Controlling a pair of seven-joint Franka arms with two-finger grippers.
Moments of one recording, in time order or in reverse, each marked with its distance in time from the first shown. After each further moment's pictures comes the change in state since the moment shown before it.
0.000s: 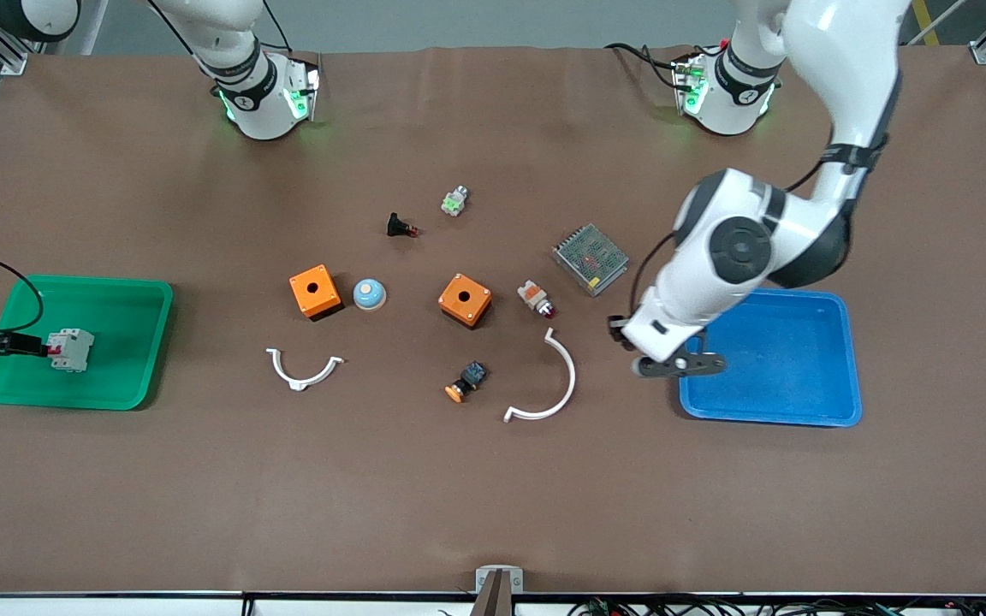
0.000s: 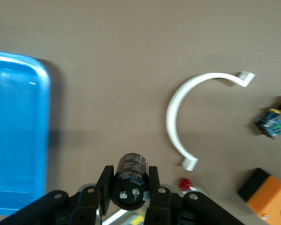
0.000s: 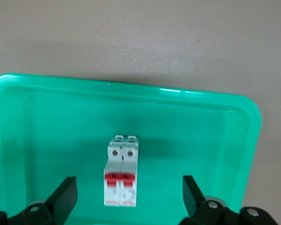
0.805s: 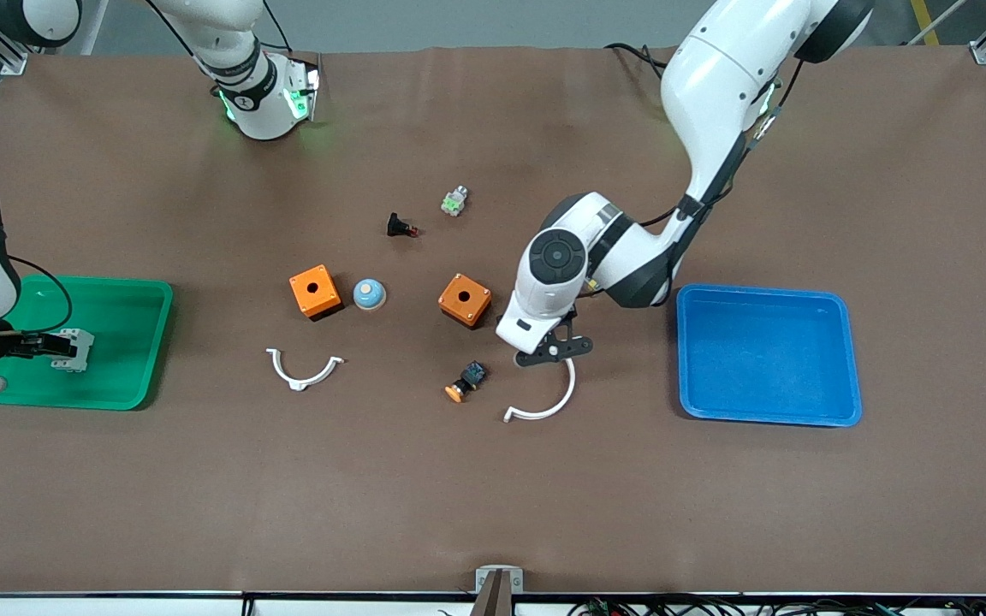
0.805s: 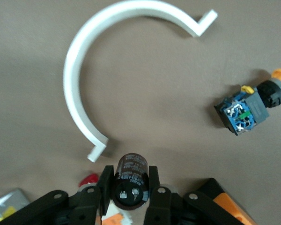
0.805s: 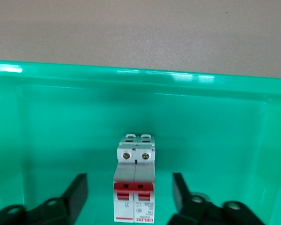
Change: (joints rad) left arm -0.242 0.292 0.006 0.195 0.092 0.062 -0.413; right arm -0.001 0.006 0.000 -0.081 0.033 0.060 0.000
